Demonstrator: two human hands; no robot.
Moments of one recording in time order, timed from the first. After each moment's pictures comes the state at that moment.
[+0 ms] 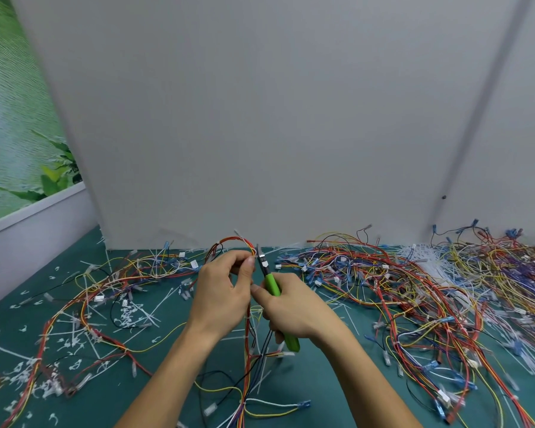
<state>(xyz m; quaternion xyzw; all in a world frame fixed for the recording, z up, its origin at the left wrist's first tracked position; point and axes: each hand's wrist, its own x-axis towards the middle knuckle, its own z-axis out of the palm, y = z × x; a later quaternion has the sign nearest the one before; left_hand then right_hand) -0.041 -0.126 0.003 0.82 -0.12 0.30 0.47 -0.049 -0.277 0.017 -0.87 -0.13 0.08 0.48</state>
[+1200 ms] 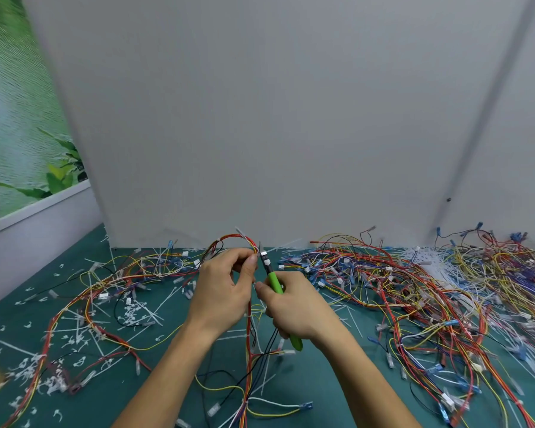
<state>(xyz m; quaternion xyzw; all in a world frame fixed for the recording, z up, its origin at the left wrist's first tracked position) -0.043 -0.121 0.011 0.83 -0.14 0.30 0.46 -0.049 -0.271 0.016 -0.87 -0.10 0.03 0.48</state>
